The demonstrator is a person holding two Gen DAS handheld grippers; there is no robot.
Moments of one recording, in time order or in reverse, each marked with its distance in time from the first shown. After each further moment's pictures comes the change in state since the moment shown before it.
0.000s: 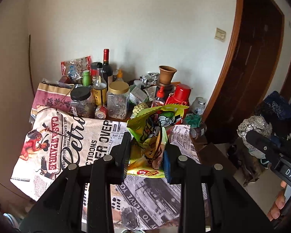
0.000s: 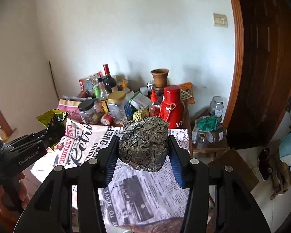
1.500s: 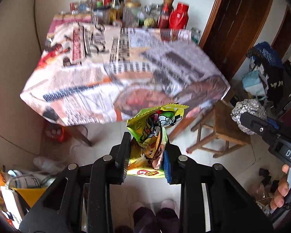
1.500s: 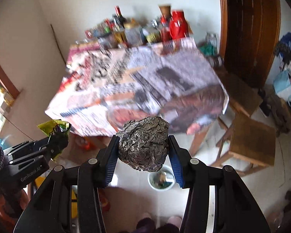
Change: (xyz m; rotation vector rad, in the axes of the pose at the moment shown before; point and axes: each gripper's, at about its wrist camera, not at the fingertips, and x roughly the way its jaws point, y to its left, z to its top) left arm -0.118 0.110 -0.288 0.061 0.383 -0.044; right arm -0.066 0.115 -0.260 0.123 0.315 -0.055
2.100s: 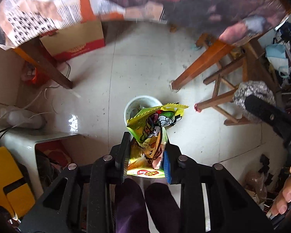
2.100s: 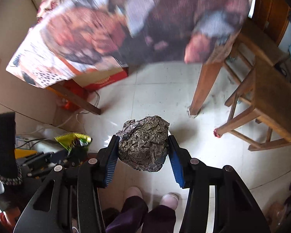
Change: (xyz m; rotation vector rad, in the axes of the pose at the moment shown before) left arm 0.254 -0.023 -0.136 -0.106 0.378 0.015; right arm 0.203 -0.089 -0.109 0.024 0.287 0.032
